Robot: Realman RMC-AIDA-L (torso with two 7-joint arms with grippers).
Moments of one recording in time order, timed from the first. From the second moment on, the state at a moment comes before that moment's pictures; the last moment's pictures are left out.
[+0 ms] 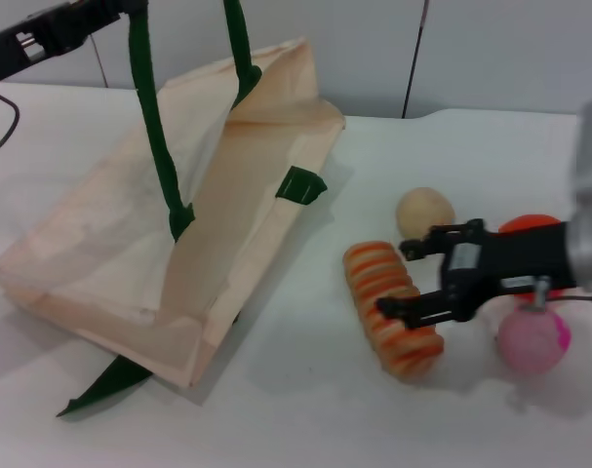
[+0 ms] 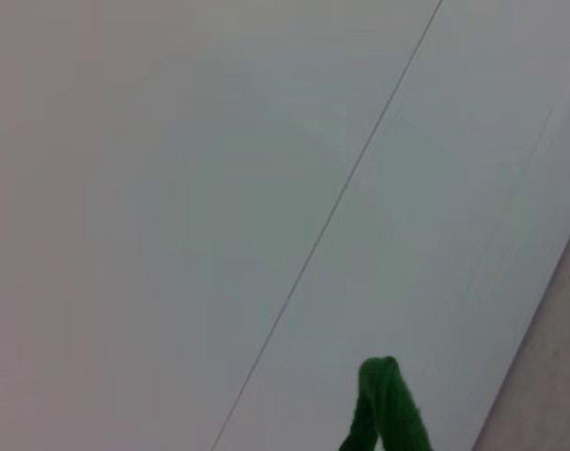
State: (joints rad) left arm -0.56 -1.92 0.55 0.59 -1.58 -1.63 1.41; right arm 0.49 2.04 -1.33 -1.08 1.16 1.36 -1.33
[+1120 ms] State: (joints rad) left arm -0.56 -1.92 0.52 0.58 -1.58 -1.62 1.44; right arm 0.64 2.04 -1.86 -1.14 0.68 1.06 -0.53
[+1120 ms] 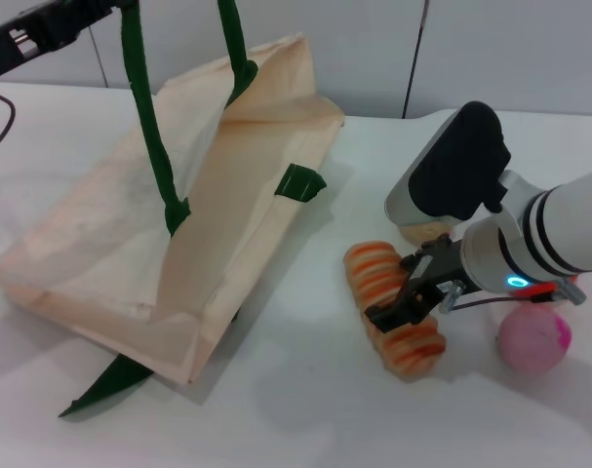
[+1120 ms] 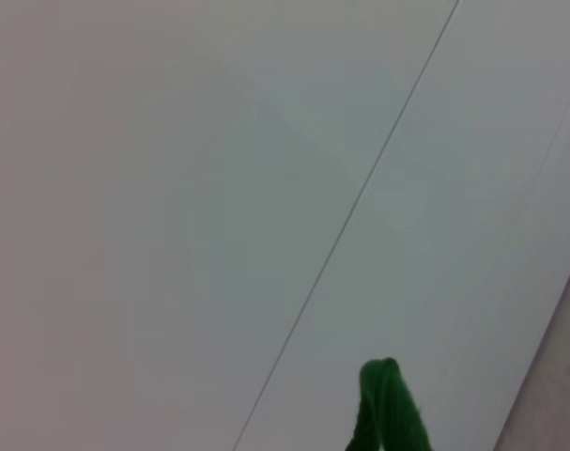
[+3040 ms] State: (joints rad) left arm -0.58 -1.91 0.51 0.58 -1.59 -1.68 1.41; right arm 0.61 2.03 -1.73 -1.34 0.74 1.17 -0.69
